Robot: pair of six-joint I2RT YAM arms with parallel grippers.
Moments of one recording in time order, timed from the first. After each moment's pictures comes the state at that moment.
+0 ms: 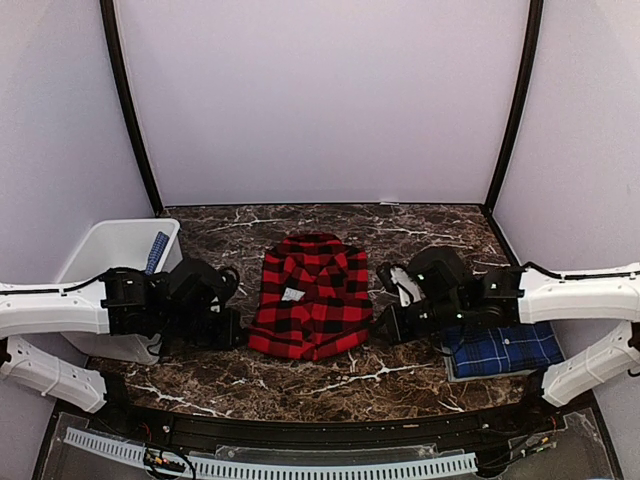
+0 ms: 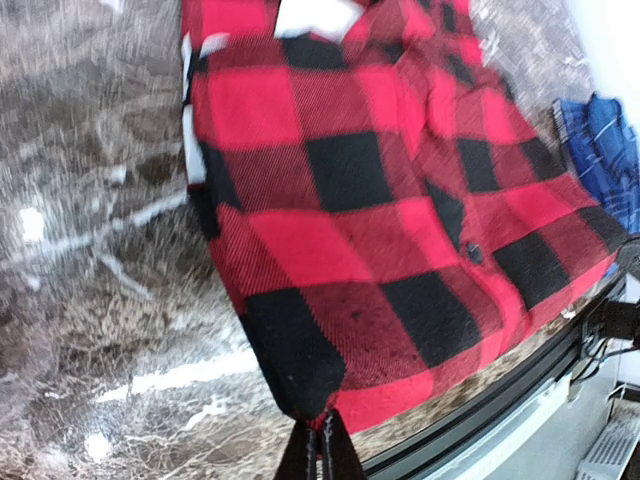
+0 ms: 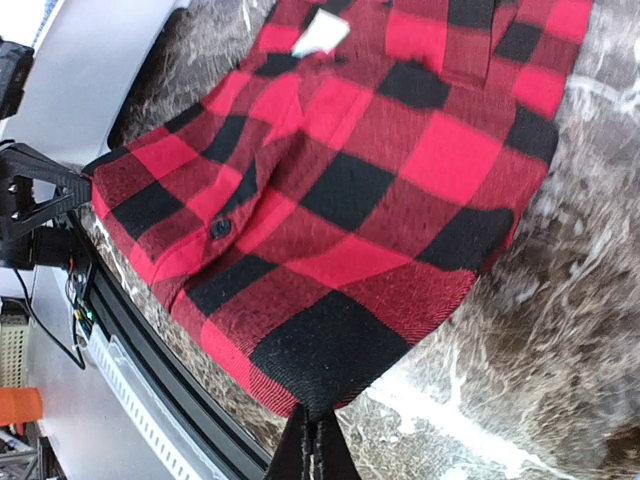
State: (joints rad) left arm -0.99 1.12 0.71 -0.55 -0.05 -0.95; right arm 1.01 1.26 0.75 -0.29 -0.13 0.66
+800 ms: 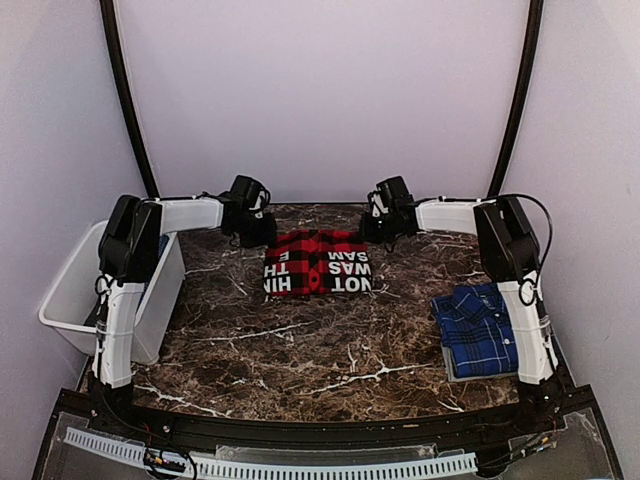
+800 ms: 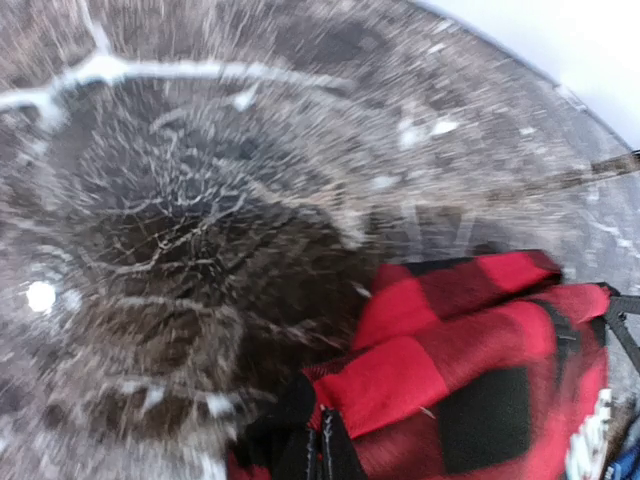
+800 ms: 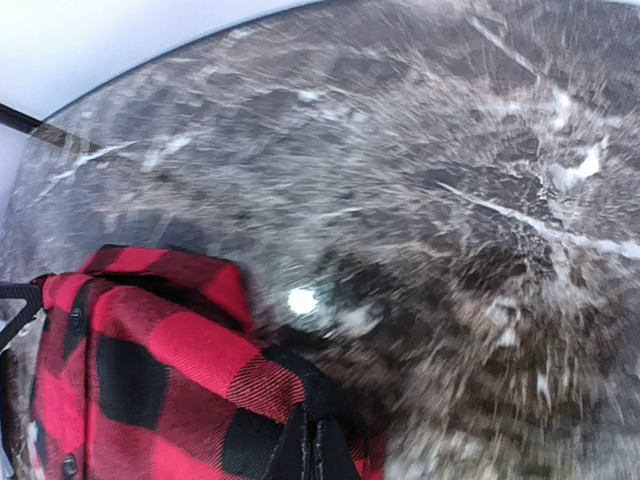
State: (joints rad) left arm -0.41 2.26 1.77 -0.37 0.13 -0.56; right arm 0.48 2.33 1.81 -0.25 -0.21 0.47
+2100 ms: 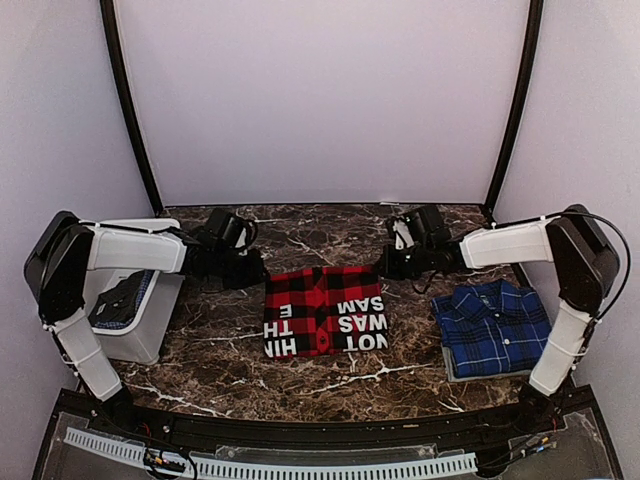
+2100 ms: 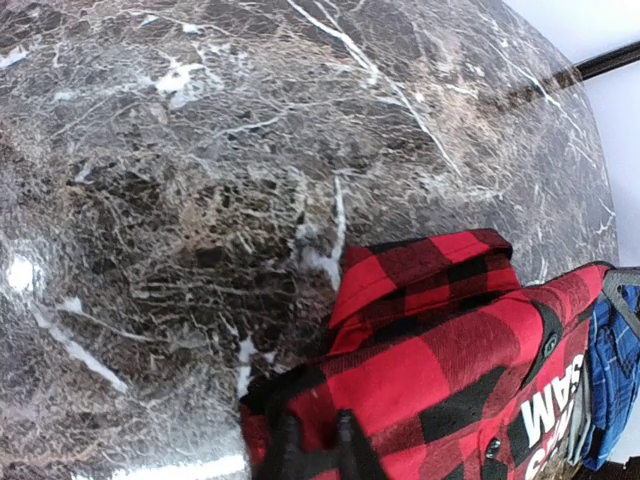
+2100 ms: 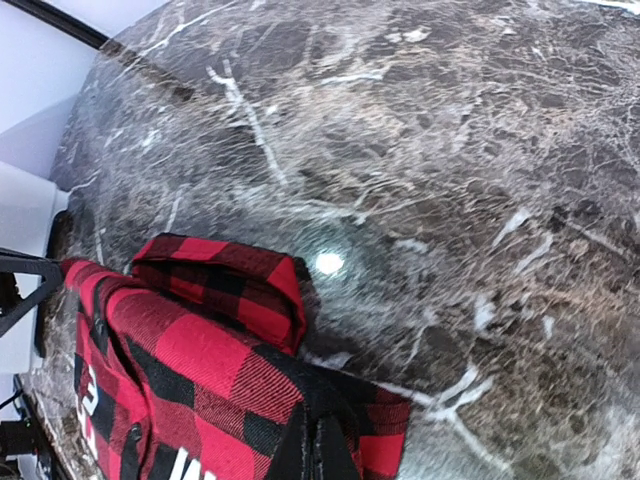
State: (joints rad) left arm -0.57 1.70 1.02 -0.17 0.10 -0.70; right arm 0.58 1.75 1.03 -0.04 -0.23 0.53
